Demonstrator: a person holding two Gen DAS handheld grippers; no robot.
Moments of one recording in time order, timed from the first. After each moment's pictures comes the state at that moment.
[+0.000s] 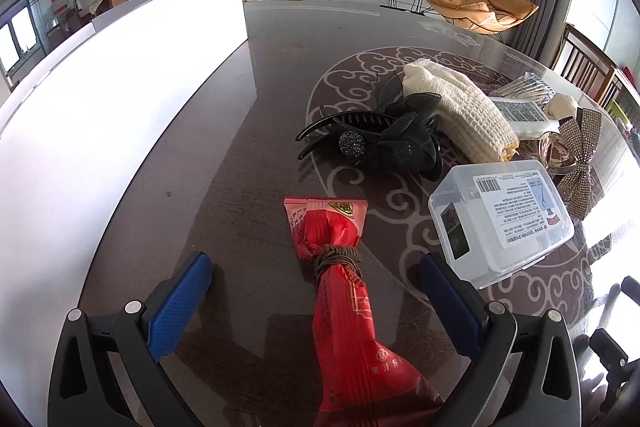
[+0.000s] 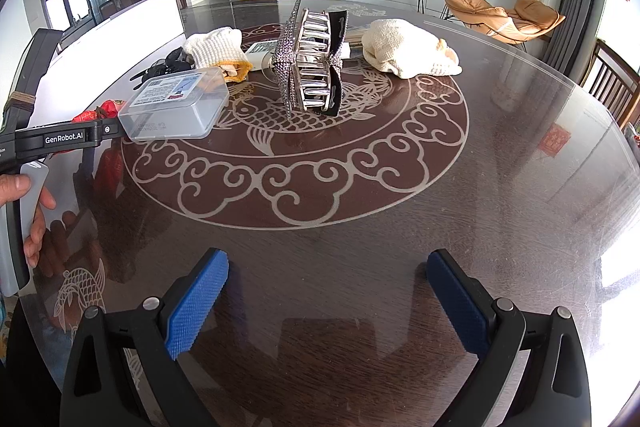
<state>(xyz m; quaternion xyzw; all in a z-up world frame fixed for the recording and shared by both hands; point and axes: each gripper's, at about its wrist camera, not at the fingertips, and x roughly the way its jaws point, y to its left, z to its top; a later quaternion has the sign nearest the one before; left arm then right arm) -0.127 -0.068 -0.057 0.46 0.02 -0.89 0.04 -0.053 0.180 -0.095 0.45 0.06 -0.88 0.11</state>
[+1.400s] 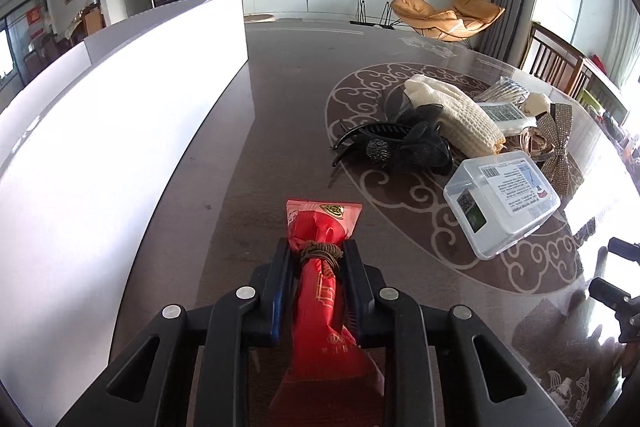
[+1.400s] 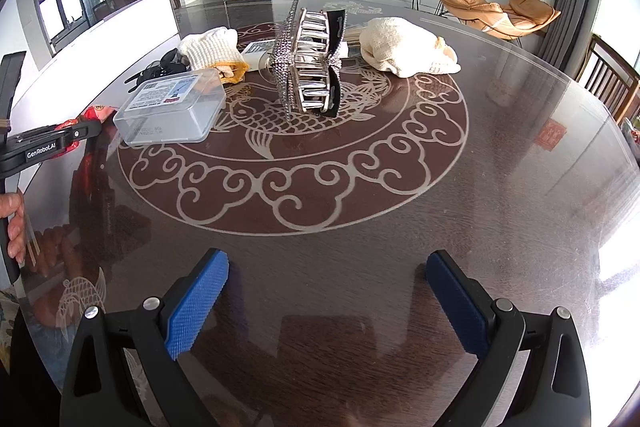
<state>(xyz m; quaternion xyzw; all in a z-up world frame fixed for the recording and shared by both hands) -0.102 -0.110 -0.040 0.43 0.01 -0.90 -0.02 -0.063 0.165 -0.092 0.46 0.04 -0.88 0.12</state>
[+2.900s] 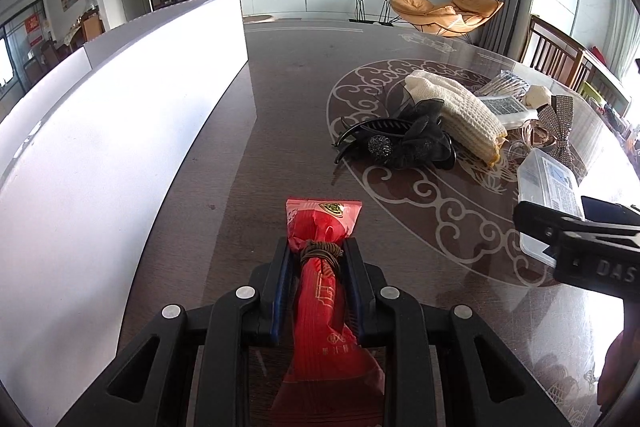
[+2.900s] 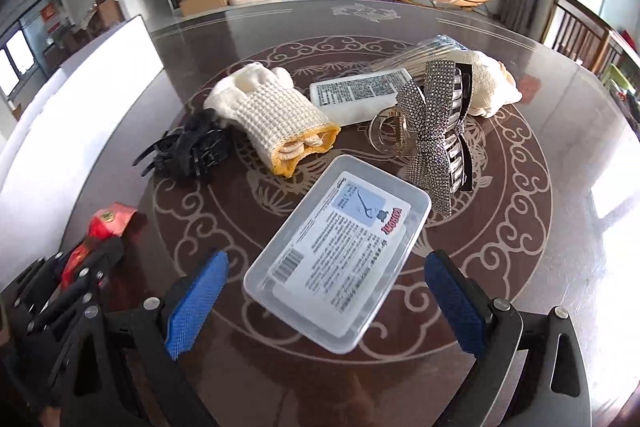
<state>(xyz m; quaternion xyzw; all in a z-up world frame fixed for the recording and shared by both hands) -0.104 -0.105 -0.039 0.43 -0.01 -0.90 -0.02 -0.124 0.045 -0.078 0.49 -0.01 -0.87 -0.01</state>
